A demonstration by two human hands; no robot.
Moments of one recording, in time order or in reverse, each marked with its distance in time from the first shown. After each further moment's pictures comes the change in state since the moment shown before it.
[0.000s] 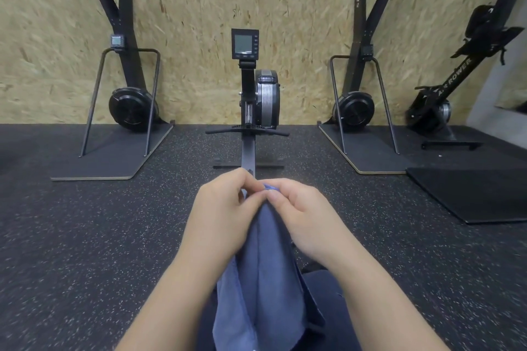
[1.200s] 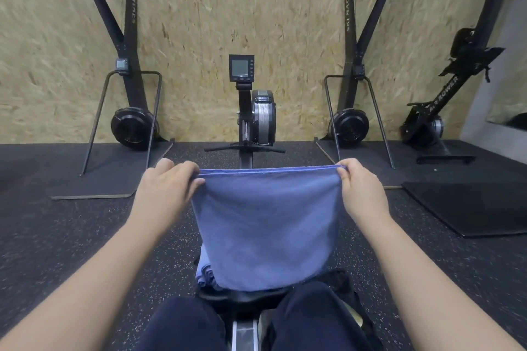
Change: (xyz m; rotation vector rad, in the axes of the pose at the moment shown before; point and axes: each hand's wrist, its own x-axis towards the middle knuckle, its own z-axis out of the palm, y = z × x) left_hand 0.056 -0.085 -0.056 0.871 0.060 0.310; right_hand 0.028 0.067 -0.096 -0.537 0.456 0.222
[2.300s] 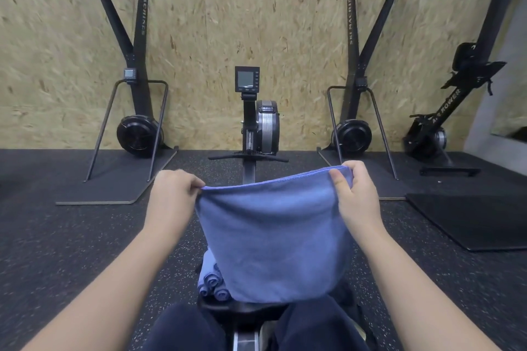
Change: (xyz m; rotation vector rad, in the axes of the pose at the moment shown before) left_hand 0.005 0.020 -0.018 -0.349 -0.039 -0.374; right_hand -0.012 -0.023 0.003 0.471 0.129 -0.073
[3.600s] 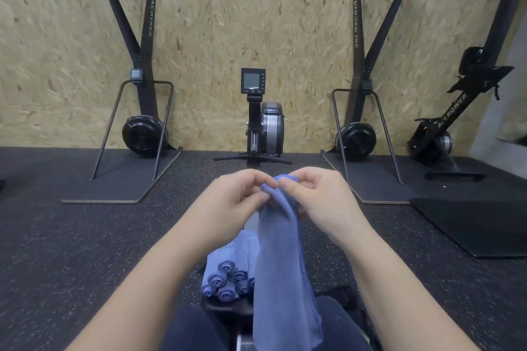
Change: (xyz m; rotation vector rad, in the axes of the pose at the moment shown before) left_hand -0.034 0.082 -0.044 -0.649 -0.435 0.180; right_hand -0.030 -0.088 0.021 0.297 -0.439 0.138
